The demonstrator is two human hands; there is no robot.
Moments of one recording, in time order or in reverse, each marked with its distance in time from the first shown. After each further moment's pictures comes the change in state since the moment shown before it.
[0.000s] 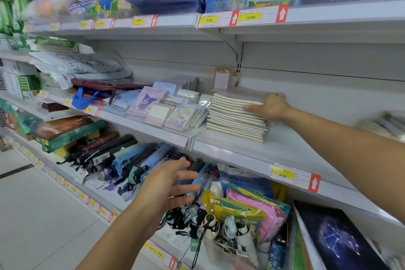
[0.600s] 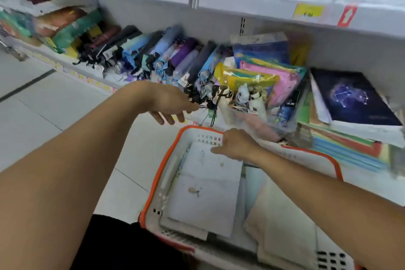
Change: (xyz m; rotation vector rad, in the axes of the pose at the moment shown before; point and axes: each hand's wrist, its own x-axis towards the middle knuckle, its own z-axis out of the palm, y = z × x) left_hand -0.032 -0.059 -0.031 1.330 -0.420 -0.472; right_hand -0.328 0.003 0.269 0.127 -0.760 -0.020
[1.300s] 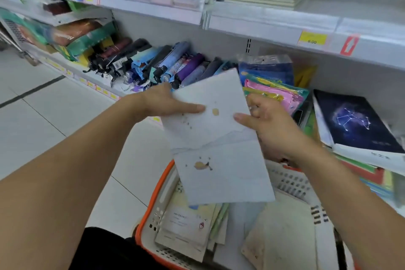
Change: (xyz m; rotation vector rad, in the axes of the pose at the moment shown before) left_hand -0.005 -0.020 -0.018 -0.307 0.390 0.040; right_hand -0.065 -0.018 -0.098 0.795 0.278 -0.411
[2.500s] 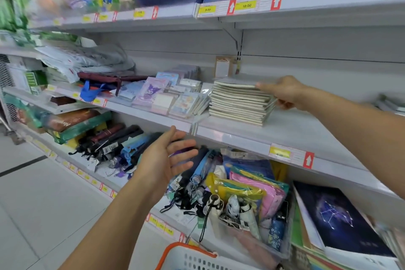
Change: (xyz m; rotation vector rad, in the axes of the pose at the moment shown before) left_hand -0.016 0.079 -0.035 -1.239 0.071 0.325; right_hand 0.181 -0.180 -0.190 -0.443 0.419 0.099
